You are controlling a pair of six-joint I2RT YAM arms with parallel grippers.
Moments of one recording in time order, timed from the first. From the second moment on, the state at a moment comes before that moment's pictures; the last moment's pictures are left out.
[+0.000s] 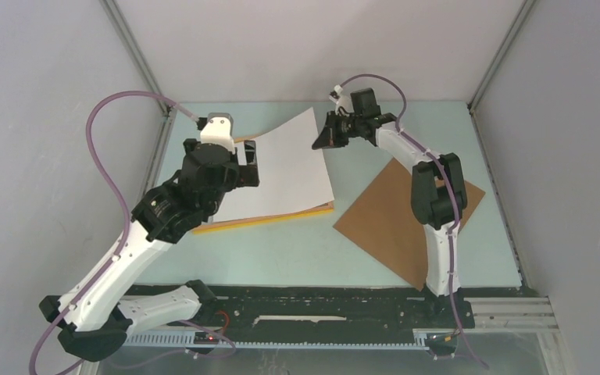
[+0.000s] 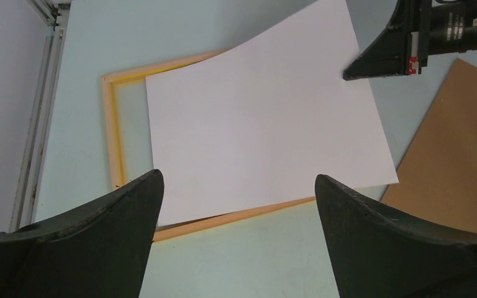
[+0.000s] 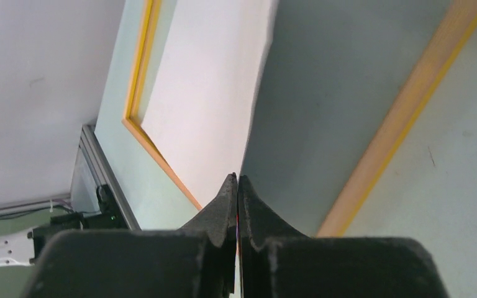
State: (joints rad) left arm -0.75 1.00 1.34 -0.78 -0.62 -0.30; right arm 0.36 2.14 1.78 -0.35 -0.73 0.36
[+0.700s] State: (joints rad) left arm -0.75 0.98 1.32 -0.78 -0.62 -0.30; right arm 0.45 2.36 2.06 -0.37 -0.71 0.41
